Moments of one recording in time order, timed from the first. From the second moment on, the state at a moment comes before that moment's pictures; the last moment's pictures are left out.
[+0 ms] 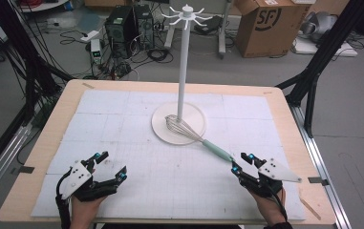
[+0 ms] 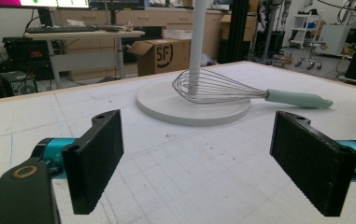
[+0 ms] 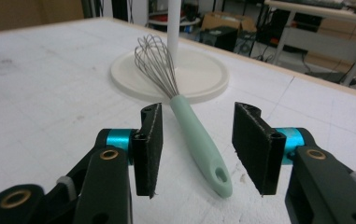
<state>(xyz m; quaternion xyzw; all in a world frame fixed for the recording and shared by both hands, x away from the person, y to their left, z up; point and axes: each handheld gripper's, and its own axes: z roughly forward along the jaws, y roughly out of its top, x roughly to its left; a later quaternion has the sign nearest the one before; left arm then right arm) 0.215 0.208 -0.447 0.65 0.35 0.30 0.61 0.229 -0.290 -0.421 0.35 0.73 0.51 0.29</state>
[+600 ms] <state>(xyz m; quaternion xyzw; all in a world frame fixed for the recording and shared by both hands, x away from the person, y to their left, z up) 0.215 0.208 -0.447 0.66 0.35 0.30 0.60 0.273 -0.286 -0.432 0.33 0.84 0.38 0.20</state>
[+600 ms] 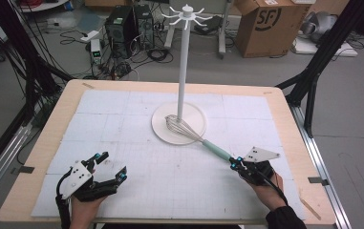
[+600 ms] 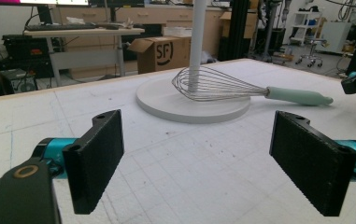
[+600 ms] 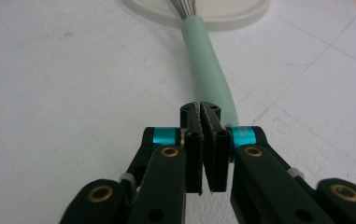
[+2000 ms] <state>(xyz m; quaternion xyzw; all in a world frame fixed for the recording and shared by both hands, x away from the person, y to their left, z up) 0.209 0.206 -0.443 0.65 0.33 0.30 0.62 0.316 -0.292 -0.448 0.37 0.85 0.32 0.17</state>
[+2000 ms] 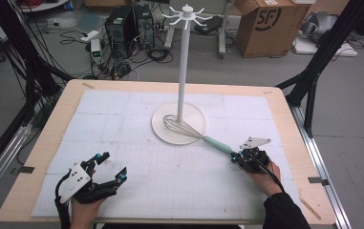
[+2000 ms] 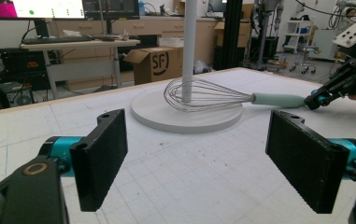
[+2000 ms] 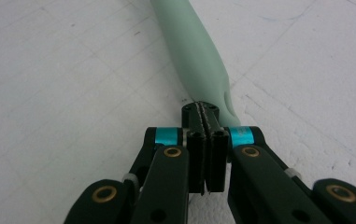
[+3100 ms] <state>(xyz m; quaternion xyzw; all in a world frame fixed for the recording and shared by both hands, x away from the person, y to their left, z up) 0.209 0.206 -0.443 0.65 0.33 0.30 0.62 0.347 -0.305 -0.441 0.41 0.84 0.30 0.19</state>
